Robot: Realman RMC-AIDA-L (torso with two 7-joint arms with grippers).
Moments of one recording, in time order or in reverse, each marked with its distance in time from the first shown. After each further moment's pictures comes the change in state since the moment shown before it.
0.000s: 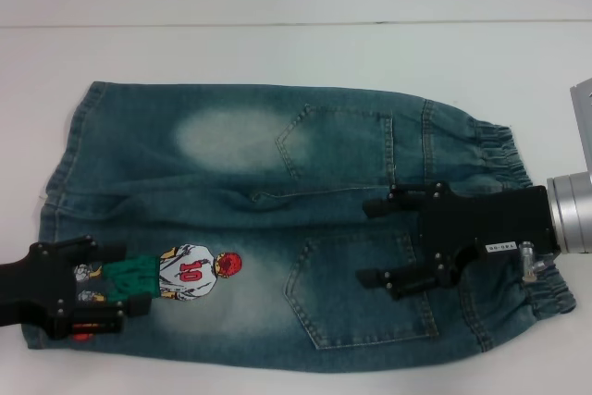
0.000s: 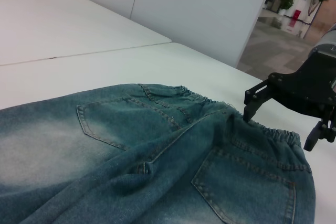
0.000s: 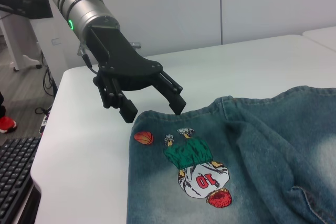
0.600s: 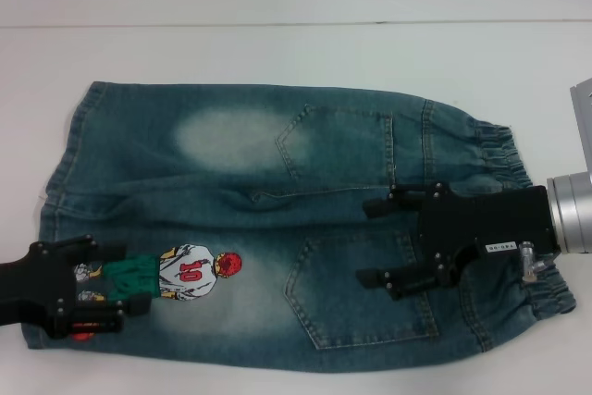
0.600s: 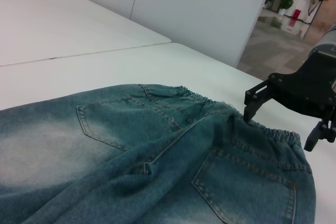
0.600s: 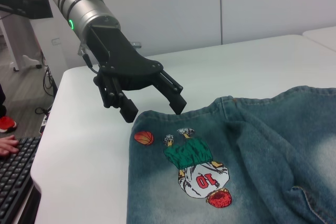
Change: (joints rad) left arm -0.002 0.001 0.000 0.000 0.000 0.000 0.000; right arm 0.000 0.000 0.000 0.000 0.000 0.000 0.000
